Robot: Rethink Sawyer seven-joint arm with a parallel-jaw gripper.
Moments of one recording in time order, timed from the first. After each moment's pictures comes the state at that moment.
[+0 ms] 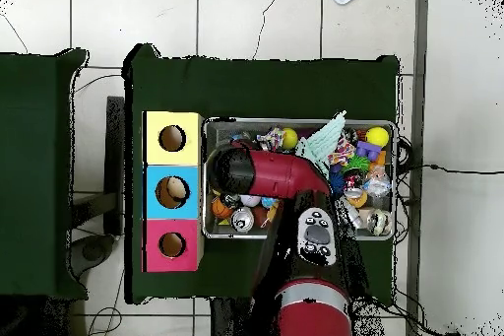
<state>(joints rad) -0.12 -0.49 -0.10 1.55 -0.01 0.33 1.44</state>
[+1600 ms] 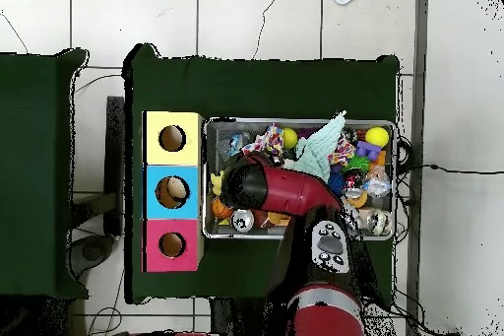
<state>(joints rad) -0.15 -0.48 -0.12 1.63 0.00 0.23 1.44</state>
